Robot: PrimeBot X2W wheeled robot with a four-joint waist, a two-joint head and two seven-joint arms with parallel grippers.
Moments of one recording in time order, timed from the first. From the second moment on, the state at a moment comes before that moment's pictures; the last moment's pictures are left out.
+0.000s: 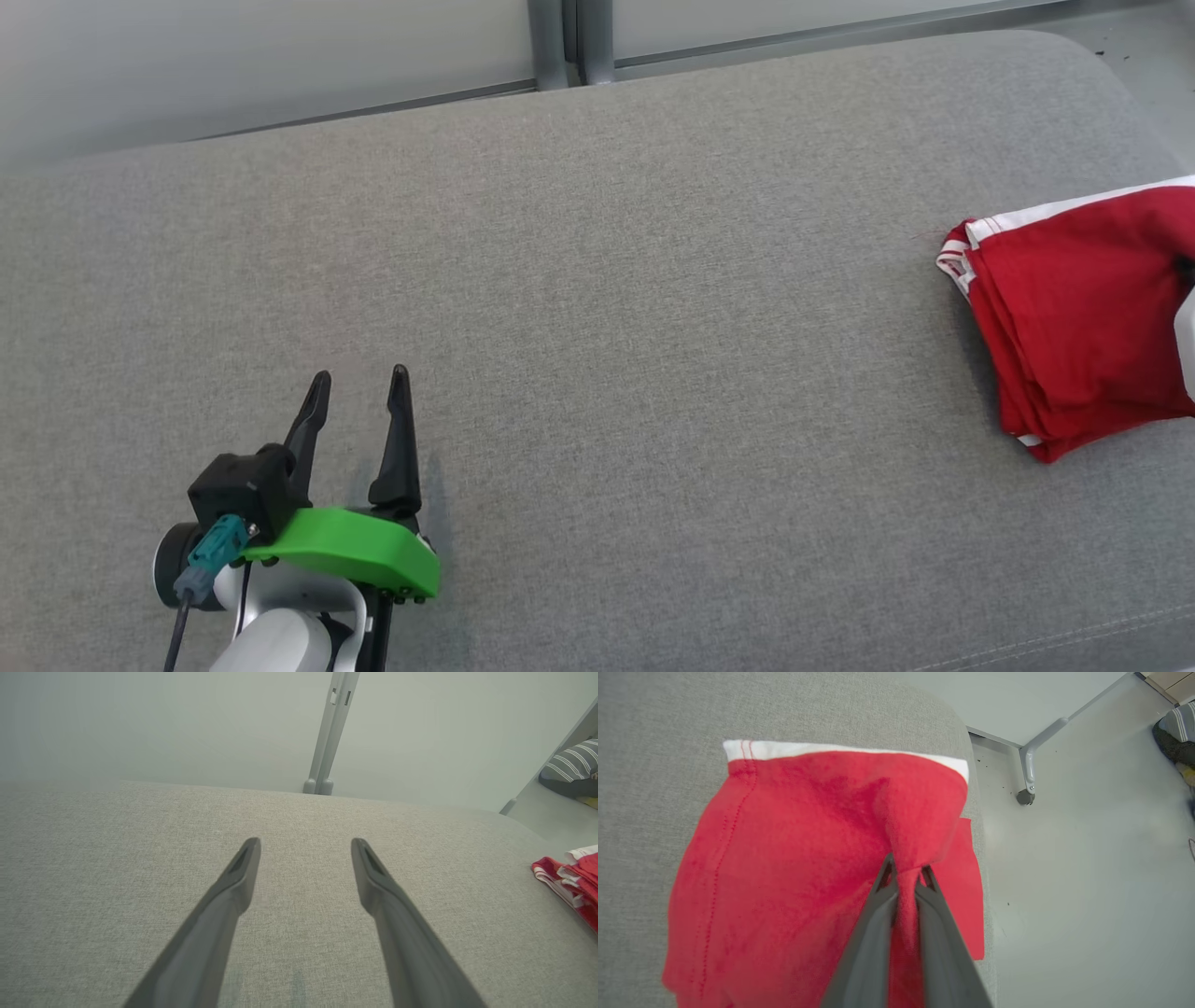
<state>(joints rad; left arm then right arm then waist) -0.19 0.38 -0.57 -0.04 -0.70 0.39 -0.18 -0.64 -0.76 0.45 0.58 0.49 0.13 0.30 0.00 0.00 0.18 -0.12</state>
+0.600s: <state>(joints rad) -0.21 0.43 -0.58 -0.08 -0.67 0.41 -0.13 -0.75 -0.72 0.47 0.86 0.32 0.13 0.05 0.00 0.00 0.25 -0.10</state>
